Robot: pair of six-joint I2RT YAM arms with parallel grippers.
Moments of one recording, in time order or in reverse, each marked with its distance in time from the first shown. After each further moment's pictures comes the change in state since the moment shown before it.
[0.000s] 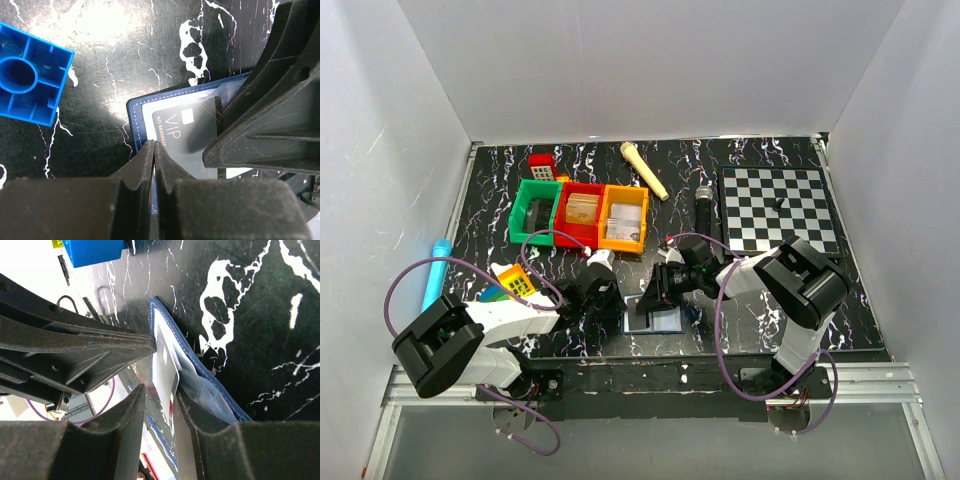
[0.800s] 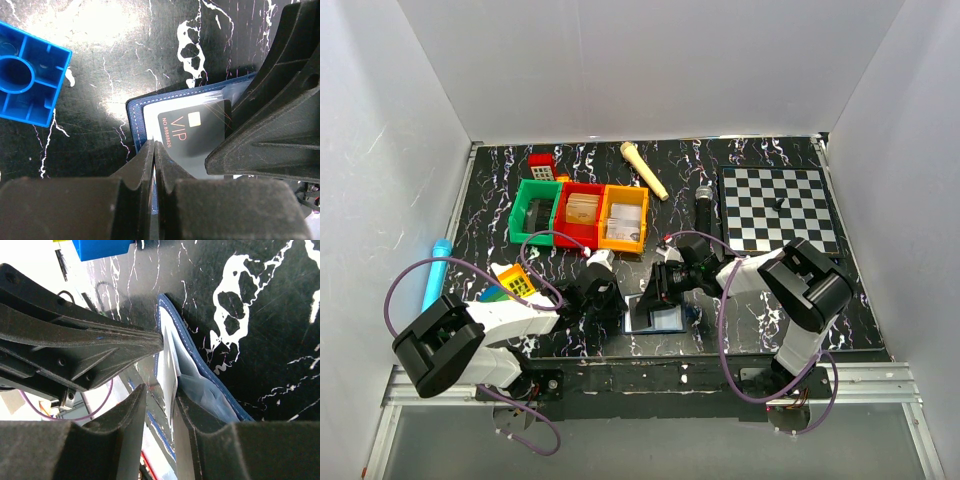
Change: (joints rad) left arm 0.003 0.003 -0.010 0.024 0.010 -0.013; right arm 0.007 -0.022 0.023 -0.063 -0.002 -0.032
